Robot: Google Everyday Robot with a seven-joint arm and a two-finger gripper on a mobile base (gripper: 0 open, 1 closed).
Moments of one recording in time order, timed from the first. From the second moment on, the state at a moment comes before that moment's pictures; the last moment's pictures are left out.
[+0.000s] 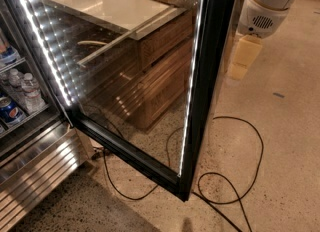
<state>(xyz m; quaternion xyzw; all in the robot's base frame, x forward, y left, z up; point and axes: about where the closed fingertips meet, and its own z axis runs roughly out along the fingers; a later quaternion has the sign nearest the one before) 0.577 -0.190 0.932 -0.60 0.79 0.00 0.13</state>
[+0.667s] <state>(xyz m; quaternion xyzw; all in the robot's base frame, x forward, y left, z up) 0.579 -0.189 0.932 -0.60 0.79 0.00 0.13</state>
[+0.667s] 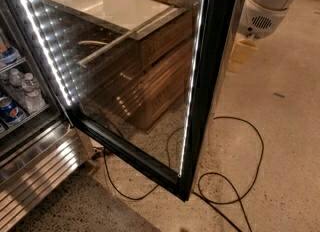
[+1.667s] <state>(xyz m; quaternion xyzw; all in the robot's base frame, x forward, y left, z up) 0.579 -0.189 0.932 -0.60 0.79 0.00 0.13</state>
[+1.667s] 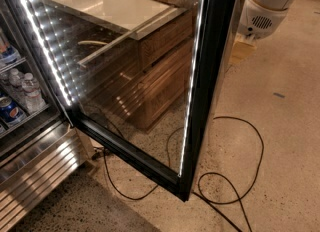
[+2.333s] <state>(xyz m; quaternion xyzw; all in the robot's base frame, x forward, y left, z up) 0.579 -0.189 0.932 -0.60 0.79 0.00 0.13</state>
